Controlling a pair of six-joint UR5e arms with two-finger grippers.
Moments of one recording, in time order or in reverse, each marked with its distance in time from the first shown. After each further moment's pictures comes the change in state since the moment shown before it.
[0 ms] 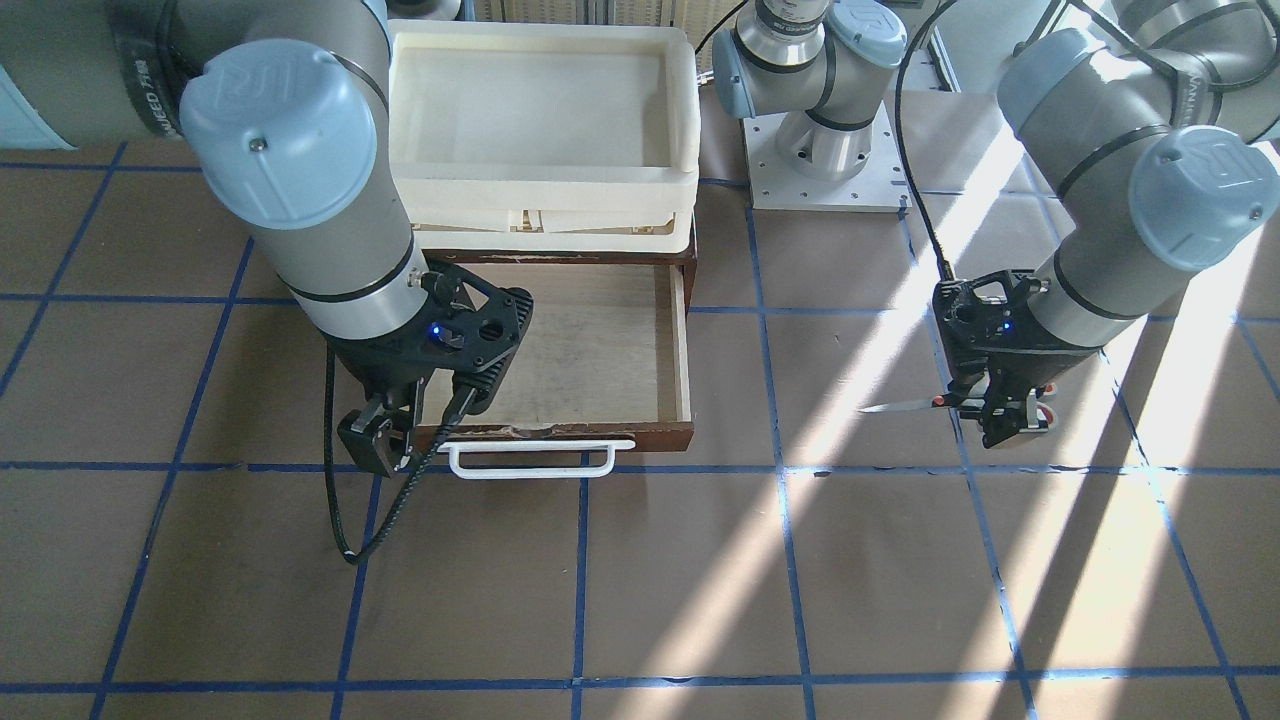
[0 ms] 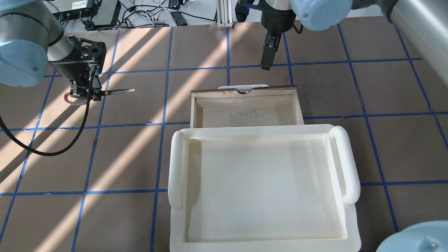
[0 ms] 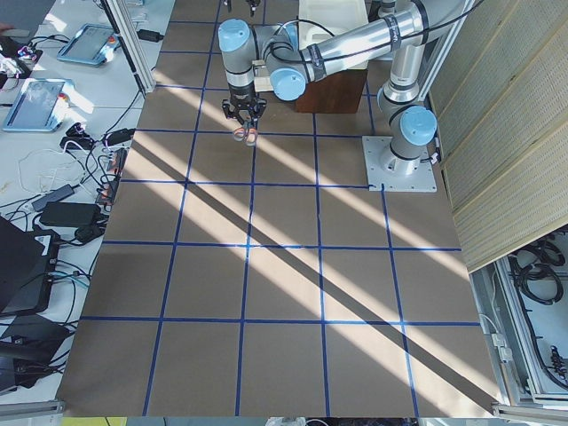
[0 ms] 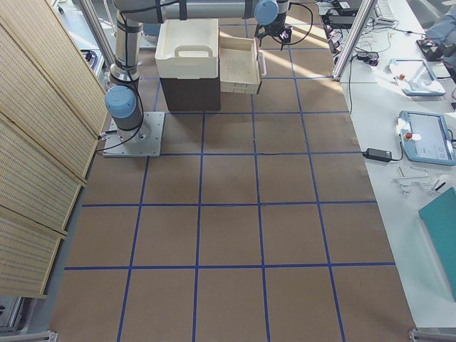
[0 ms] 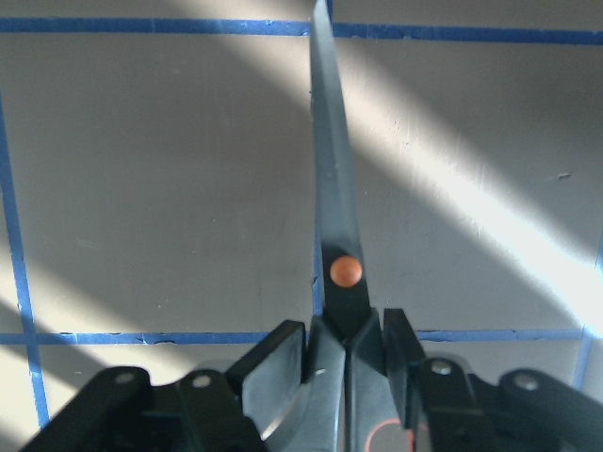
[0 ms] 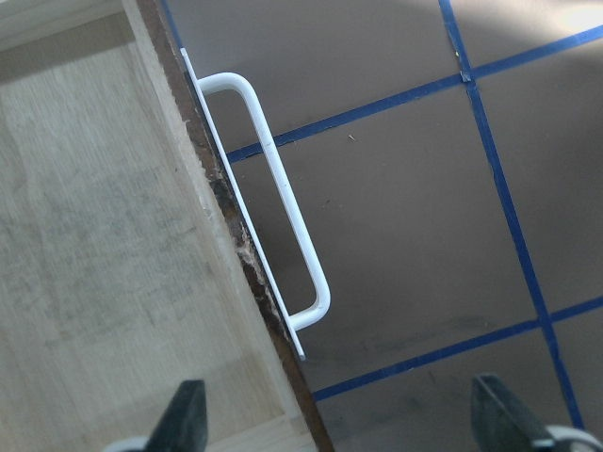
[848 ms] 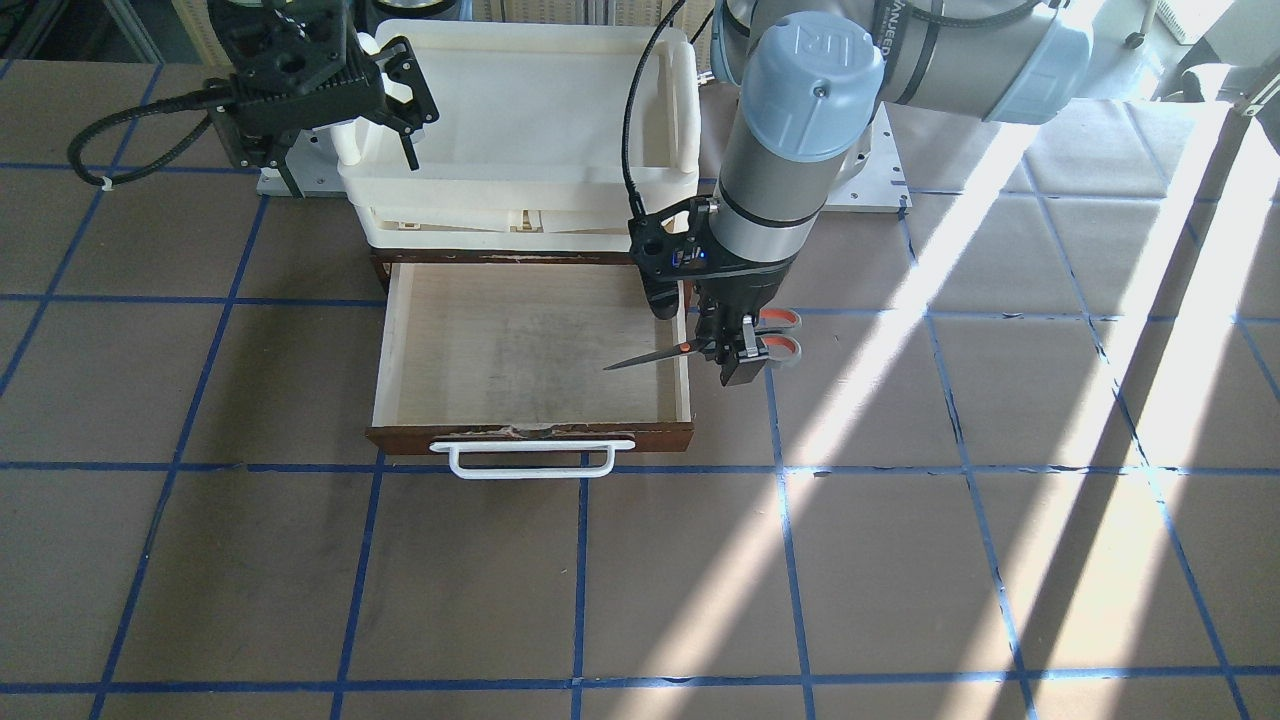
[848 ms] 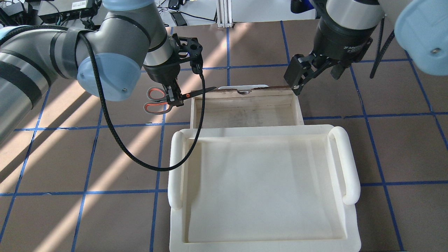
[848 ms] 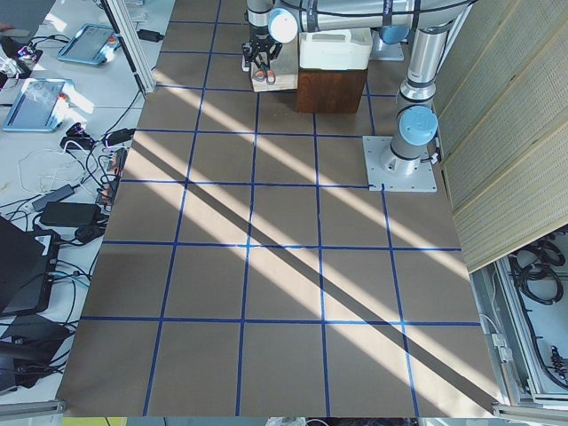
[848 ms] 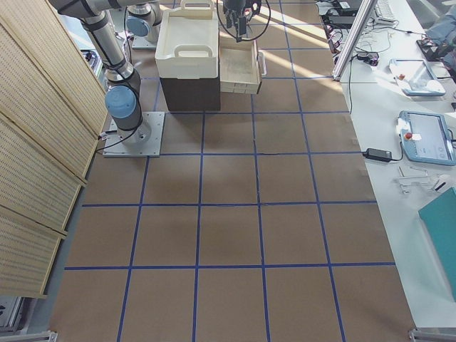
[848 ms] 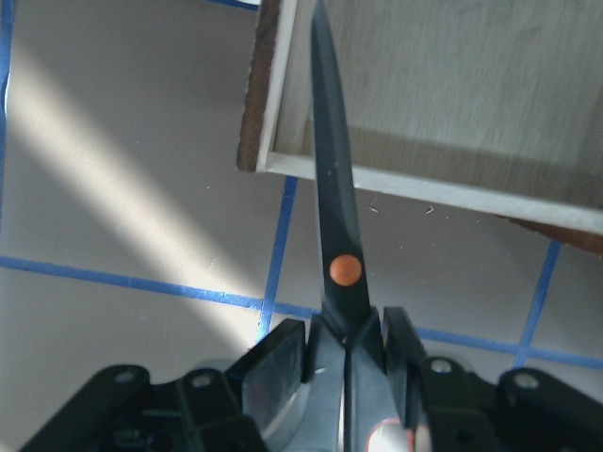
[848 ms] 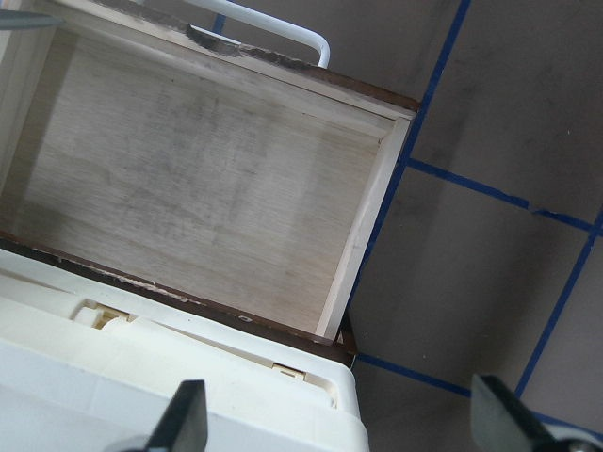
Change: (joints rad) left arm -0.434 0.004 0.039 -0.014 -0.043 -0.599; right arm -0.046 -0.371 0.188 0.224 -0.029 0.795
